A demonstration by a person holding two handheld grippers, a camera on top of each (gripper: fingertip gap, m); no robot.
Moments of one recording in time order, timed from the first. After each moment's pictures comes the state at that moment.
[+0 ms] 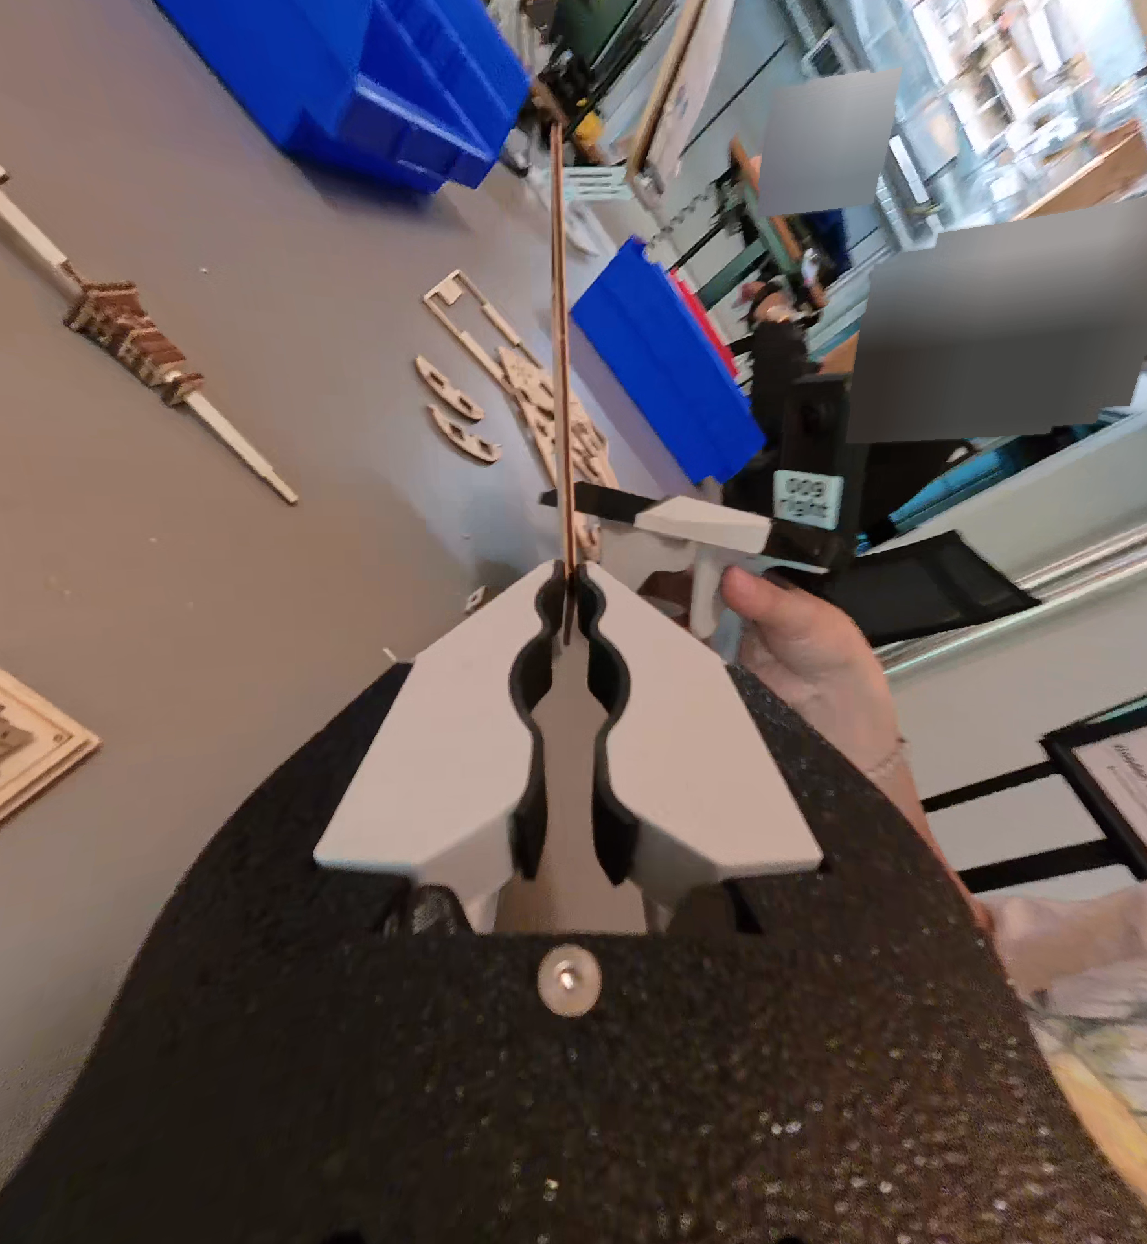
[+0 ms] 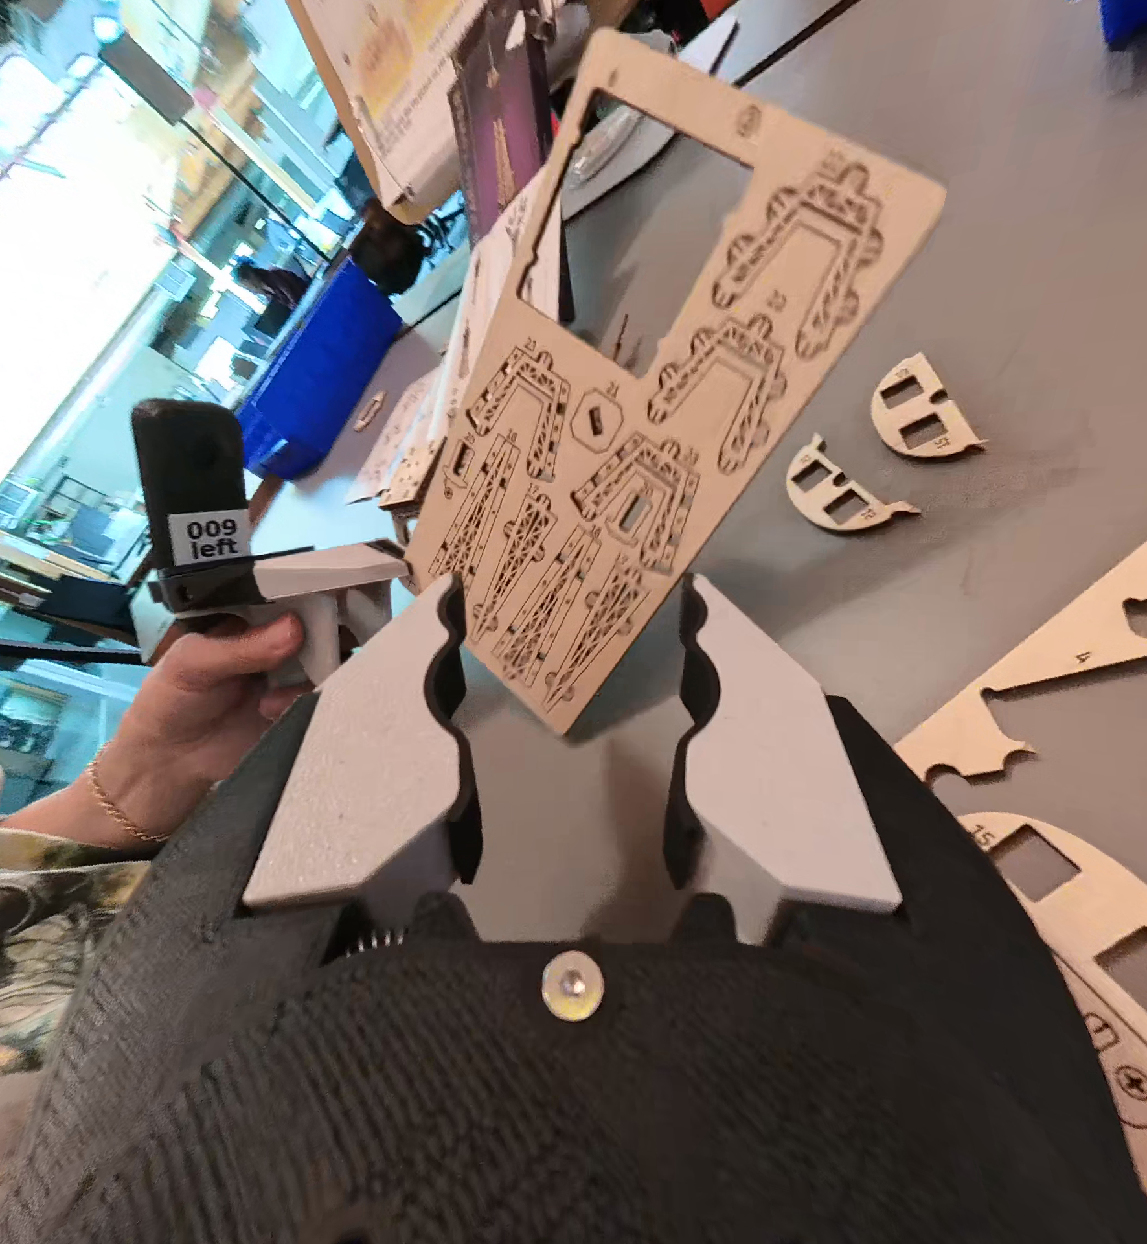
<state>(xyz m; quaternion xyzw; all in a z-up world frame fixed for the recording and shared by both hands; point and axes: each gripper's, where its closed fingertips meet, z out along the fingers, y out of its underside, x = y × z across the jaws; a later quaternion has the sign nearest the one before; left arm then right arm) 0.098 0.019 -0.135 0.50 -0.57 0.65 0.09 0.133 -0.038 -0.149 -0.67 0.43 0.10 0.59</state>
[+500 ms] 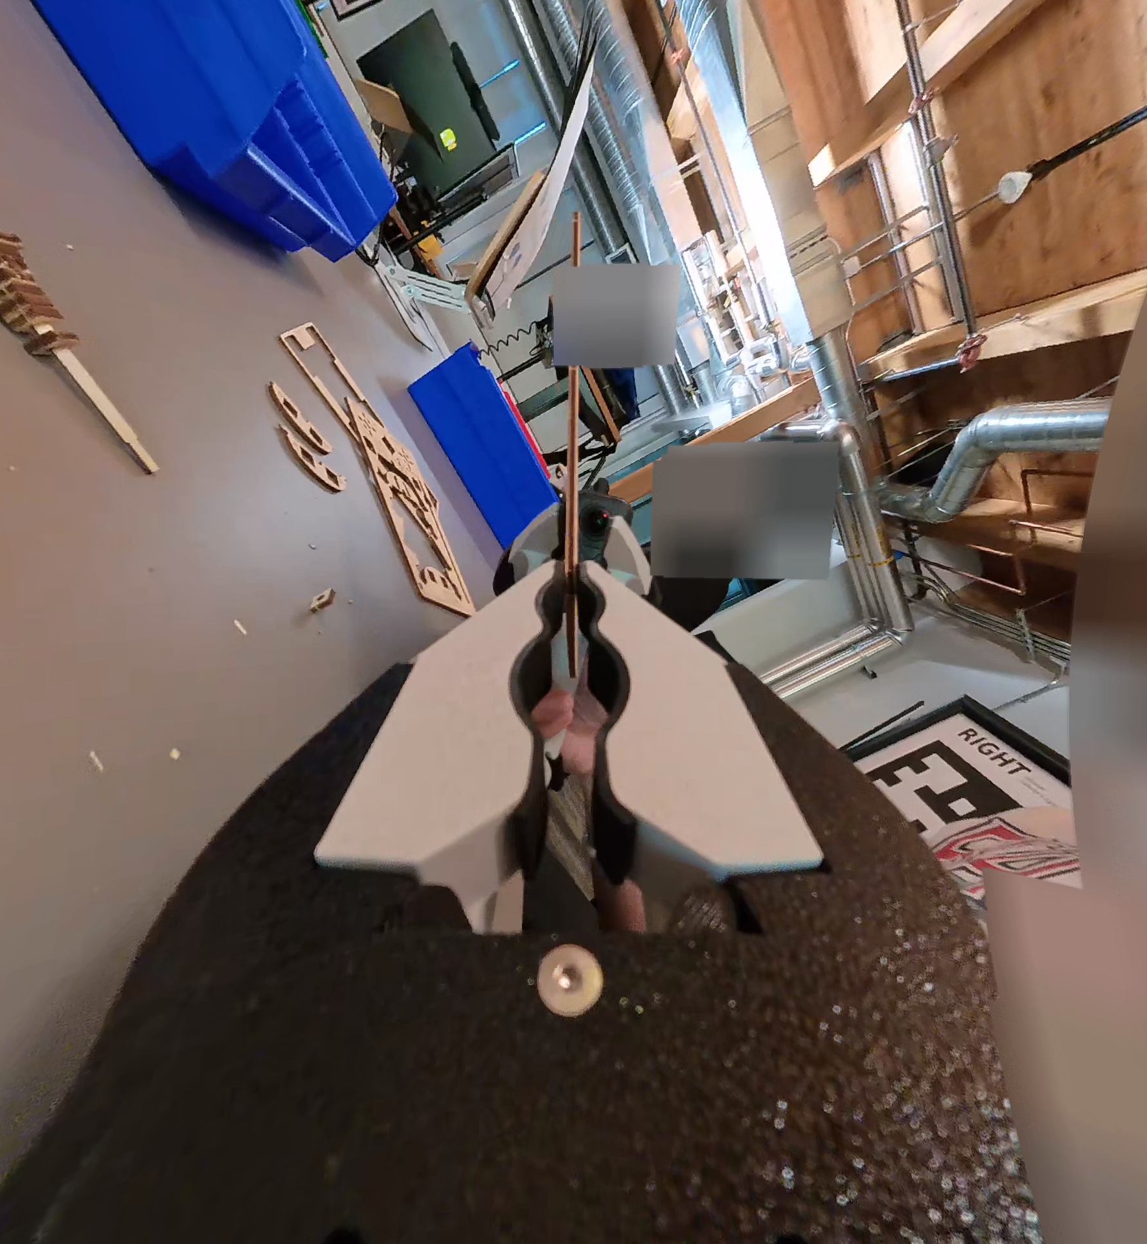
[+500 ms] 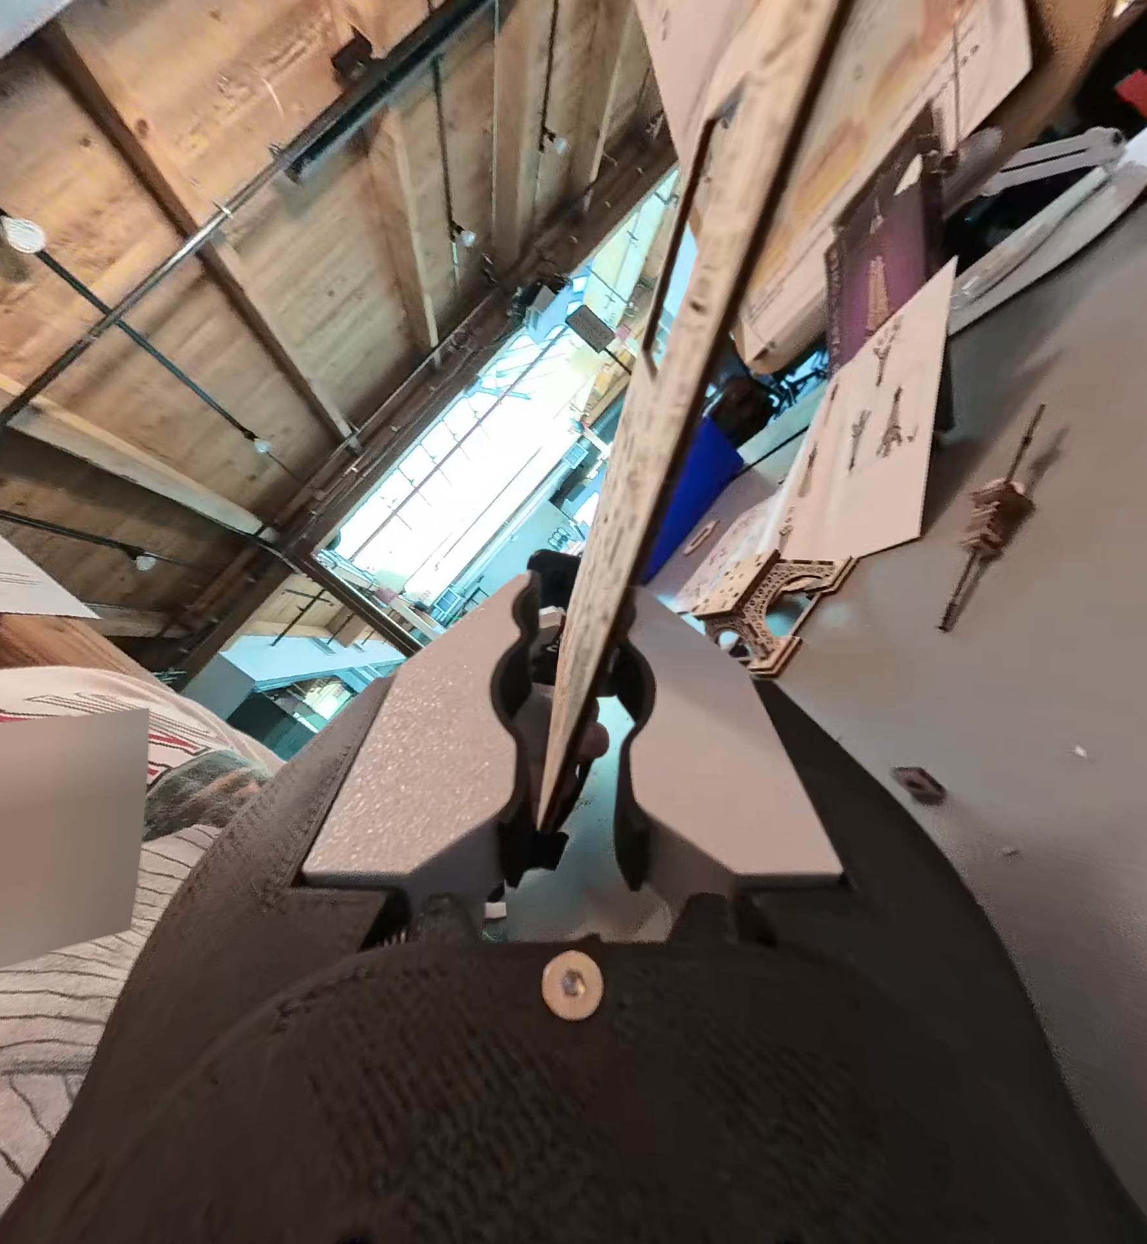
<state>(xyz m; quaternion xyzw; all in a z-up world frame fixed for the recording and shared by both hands) 0.070 0.046 -0.086 0.48 -0.43 0.73 0.20 0.093 0.009 -0.073 -0.51 0.32 0.27 0.75</state>
